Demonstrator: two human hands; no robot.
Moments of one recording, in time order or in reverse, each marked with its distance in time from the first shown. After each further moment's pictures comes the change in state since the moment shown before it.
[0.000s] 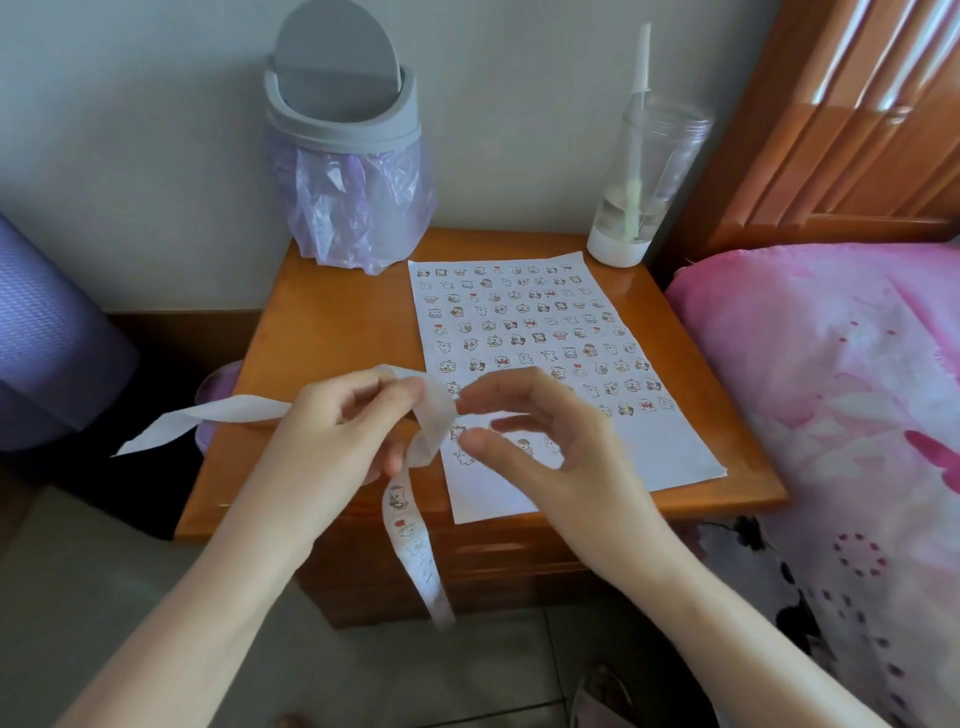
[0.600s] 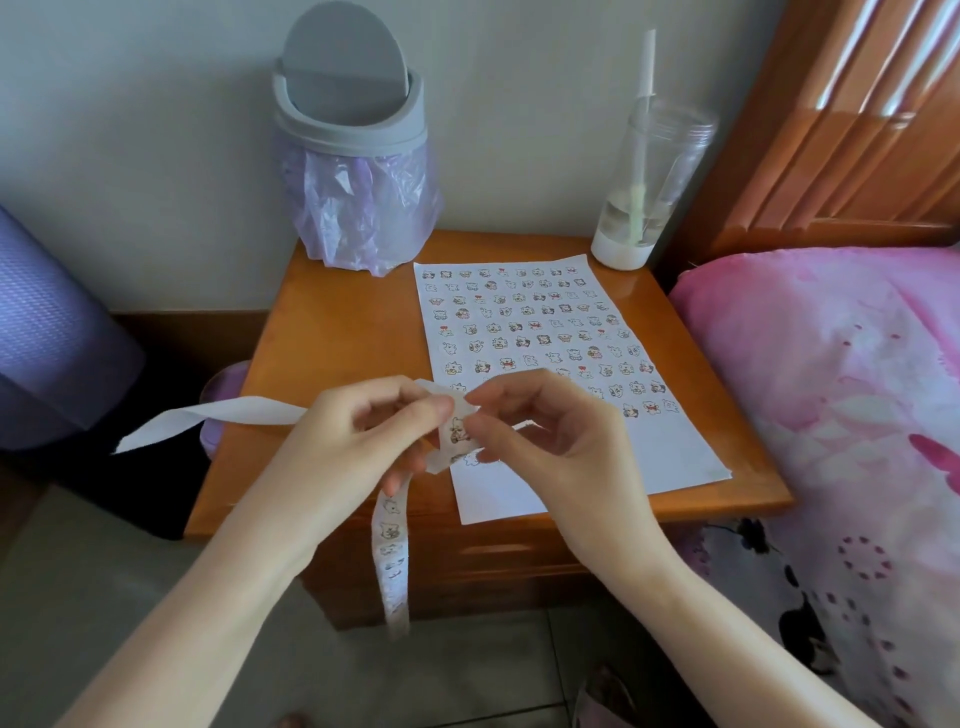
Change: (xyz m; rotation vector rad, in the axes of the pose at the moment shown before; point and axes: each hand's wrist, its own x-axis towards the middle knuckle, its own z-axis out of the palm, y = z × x) left_hand -0.003 0.003 -0.005 -0.012 -0.173 0.057; right_hand 0.002 0.000 0.008 0.195 0.118 -0.018
